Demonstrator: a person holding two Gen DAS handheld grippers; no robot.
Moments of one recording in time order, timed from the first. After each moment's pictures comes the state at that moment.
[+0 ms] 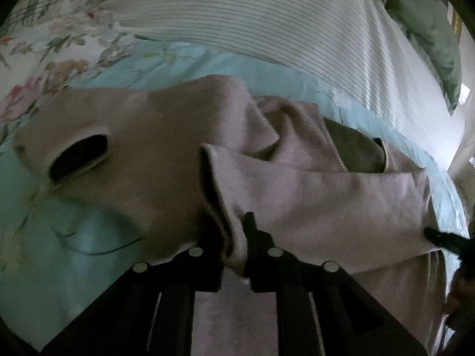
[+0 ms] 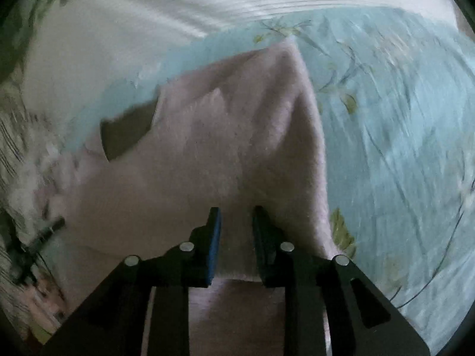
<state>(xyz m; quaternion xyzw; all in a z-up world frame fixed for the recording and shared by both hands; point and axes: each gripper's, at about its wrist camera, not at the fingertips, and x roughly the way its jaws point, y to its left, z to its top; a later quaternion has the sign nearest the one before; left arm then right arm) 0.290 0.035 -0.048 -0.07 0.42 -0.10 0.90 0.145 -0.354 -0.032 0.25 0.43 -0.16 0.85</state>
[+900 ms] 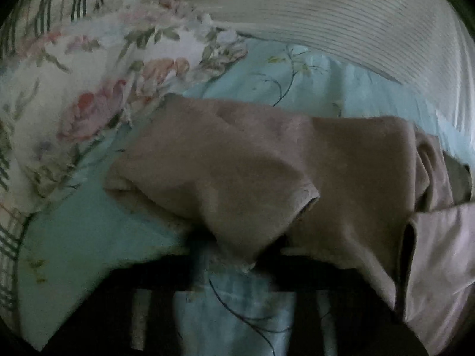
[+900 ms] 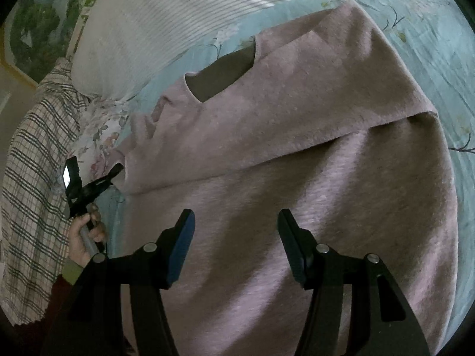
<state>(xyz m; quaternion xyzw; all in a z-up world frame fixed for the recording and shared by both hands) 0.355 0.159 -0.047 -0.02 0.46 0.05 0.89 0.100 -0.246 -0.027 0.29 0.44 -0.05 0.85</state>
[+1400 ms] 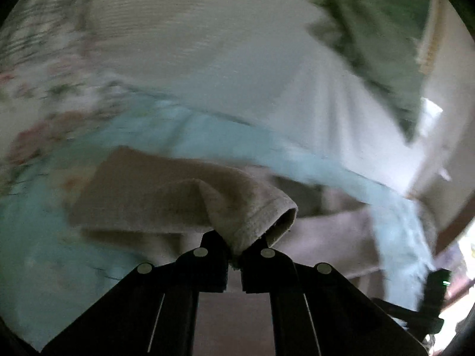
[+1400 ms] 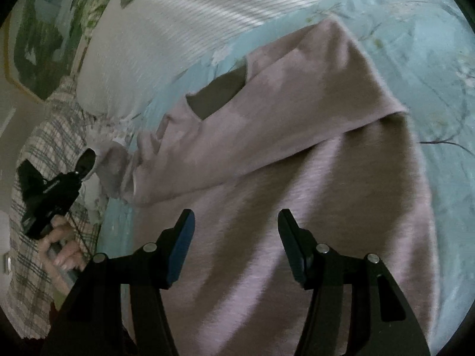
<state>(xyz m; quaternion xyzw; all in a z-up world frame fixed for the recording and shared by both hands) 0.264 0.050 0.062 -0.11 0.37 -0.20 0.90 0.067 -0.264 -0.009 0.32 0.40 -0.07 0.86</state>
